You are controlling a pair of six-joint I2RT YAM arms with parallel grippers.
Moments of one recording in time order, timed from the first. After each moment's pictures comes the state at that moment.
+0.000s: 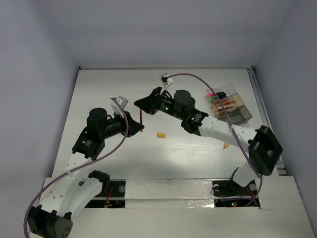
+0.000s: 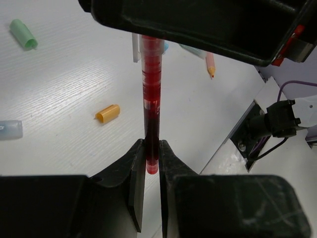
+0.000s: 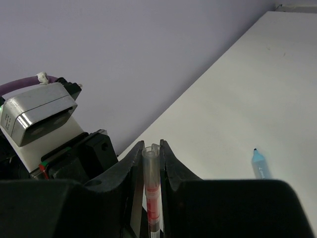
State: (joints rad) left arm -0.34 0.75 0.70 -0.28 0.57 -0.37; right arm 0.89 1.58 1.17 0.48 -0.21 0.62
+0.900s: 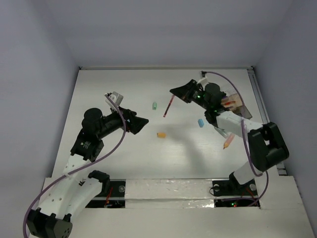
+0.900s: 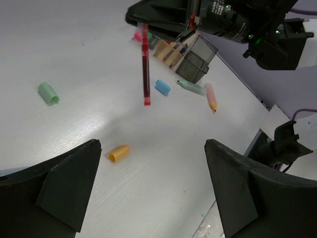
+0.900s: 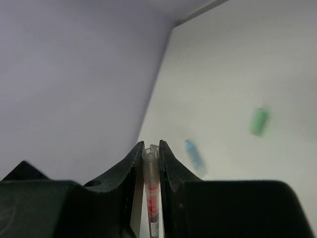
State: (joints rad) left arm -0.35 0.73 0.70 -0.11 0.53 -0.37; right arm 0.46 1.59 0.96 0.64 -0.36 1.01
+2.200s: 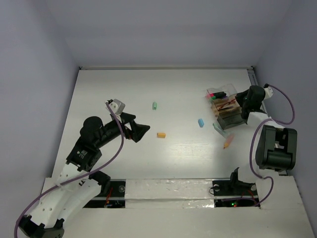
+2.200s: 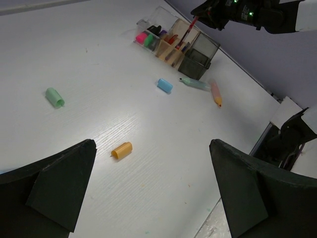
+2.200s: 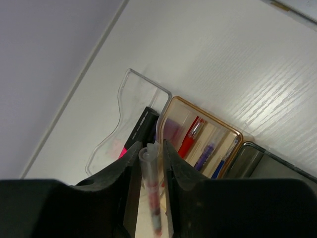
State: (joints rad) left arm -0.50 0.60 0.70 -0.20 0.37 -0.29; right arm -0.19 1.54 0.84 0.30 0.16 0.80
